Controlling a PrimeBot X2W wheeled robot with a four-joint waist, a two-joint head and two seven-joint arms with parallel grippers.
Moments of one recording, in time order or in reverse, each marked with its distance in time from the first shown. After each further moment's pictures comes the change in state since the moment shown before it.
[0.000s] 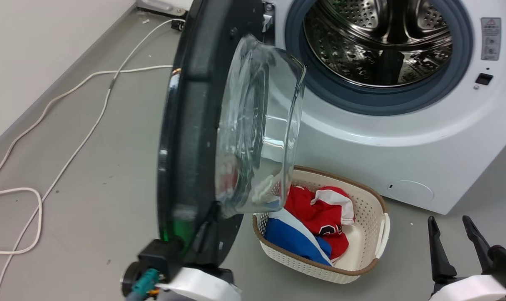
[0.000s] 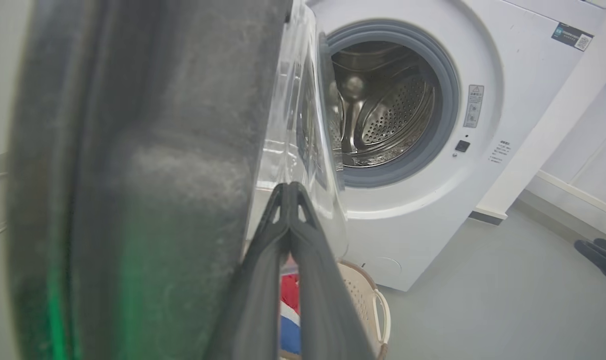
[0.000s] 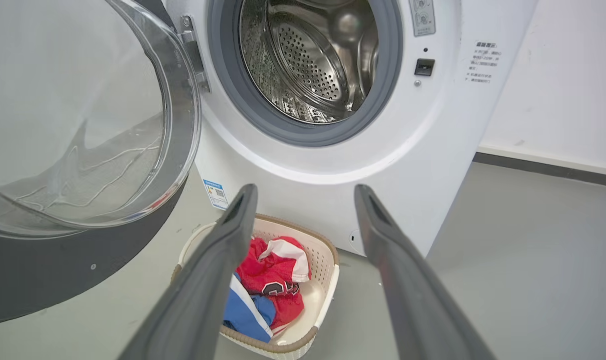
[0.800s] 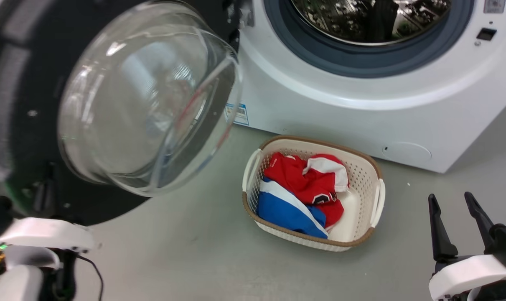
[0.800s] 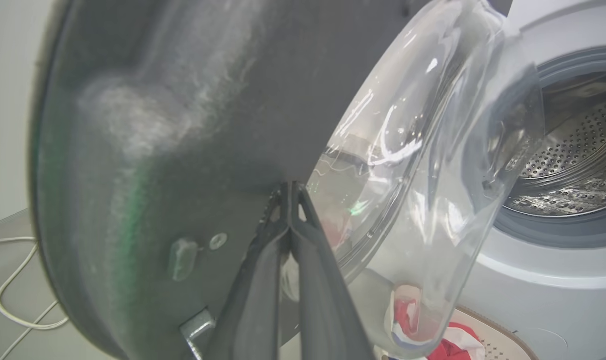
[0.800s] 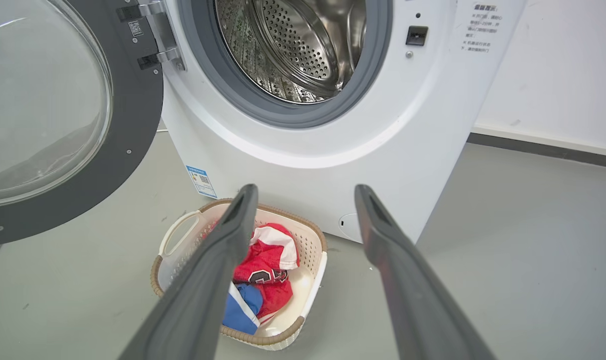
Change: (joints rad) left arm -0.125 0.251 0.411 0.209 -0.247 -0.098 -0.036; right arm -0.059 -0.012 0.013 -0.040 -0.025 0.000 0.035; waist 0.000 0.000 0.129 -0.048
